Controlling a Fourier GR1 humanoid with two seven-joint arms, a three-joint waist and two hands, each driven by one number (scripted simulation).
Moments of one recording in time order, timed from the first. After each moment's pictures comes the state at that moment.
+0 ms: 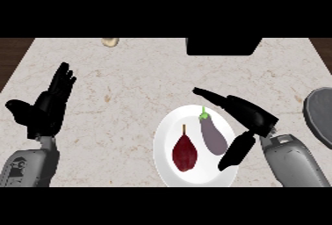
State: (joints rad) left arm -0.23 0.21 0.08 -1.48 0.04 0.08 0.08; right arm -0.37 -0.27 0.25 -1.58 0.20 0.55 0.22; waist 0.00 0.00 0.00
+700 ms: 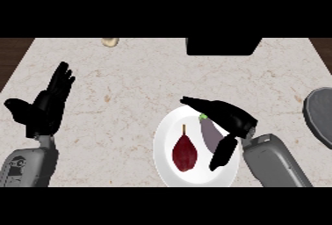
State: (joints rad) left arm -0.24 0.21 0.11 -1.46 0.03 0.05 0.08; right arm -0.40 -0.21 0.32 -1.50 0.43 0.59 0.19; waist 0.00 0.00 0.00
